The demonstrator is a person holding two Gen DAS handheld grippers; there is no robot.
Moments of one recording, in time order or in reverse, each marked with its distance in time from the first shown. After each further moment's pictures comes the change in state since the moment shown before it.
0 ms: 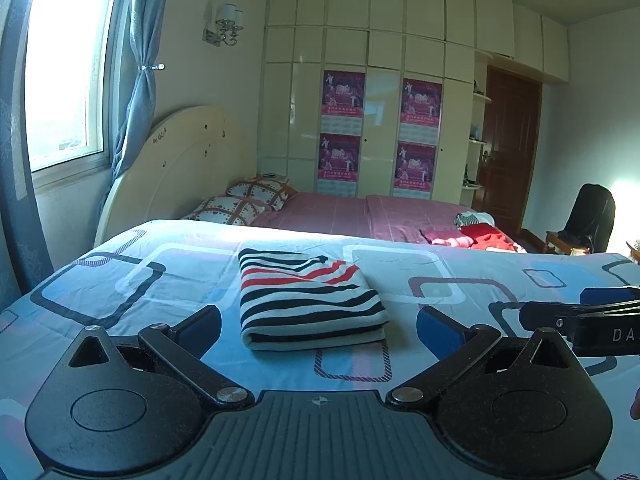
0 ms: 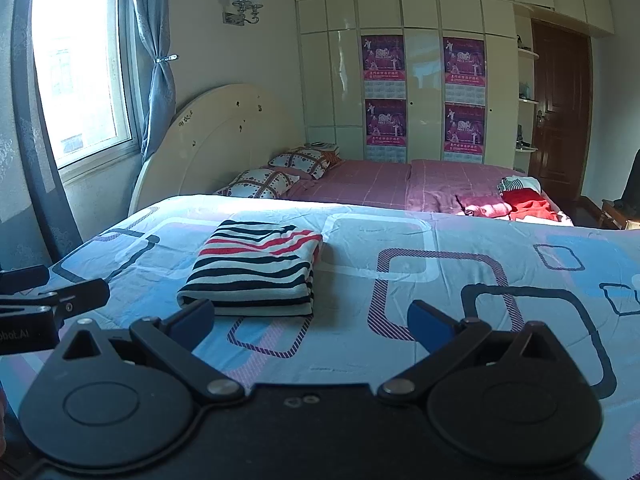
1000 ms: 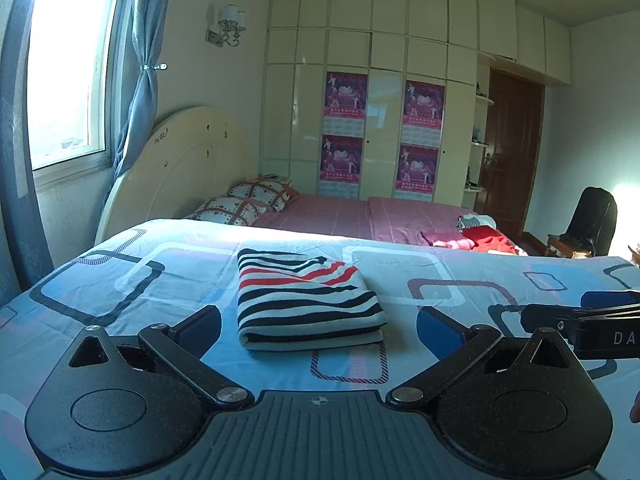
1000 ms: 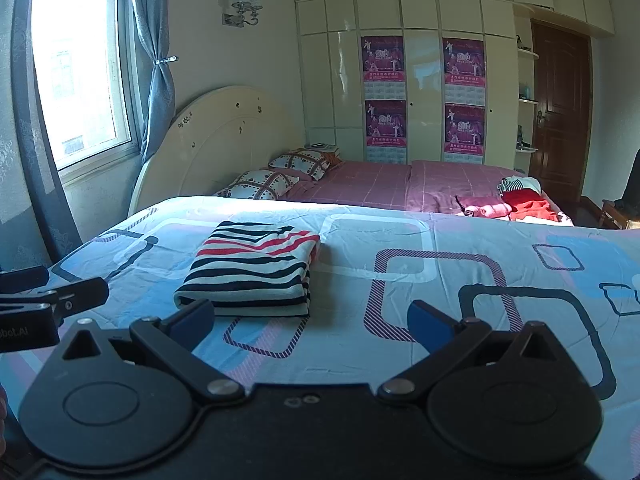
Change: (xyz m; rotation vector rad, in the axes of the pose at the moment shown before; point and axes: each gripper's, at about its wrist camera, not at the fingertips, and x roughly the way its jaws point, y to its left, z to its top) left arm 0.002 -0.001 0.006 -0.006 0.000 0.004; right arm 0.002 -0.004 -0.001 0.001 -0.006 0.004
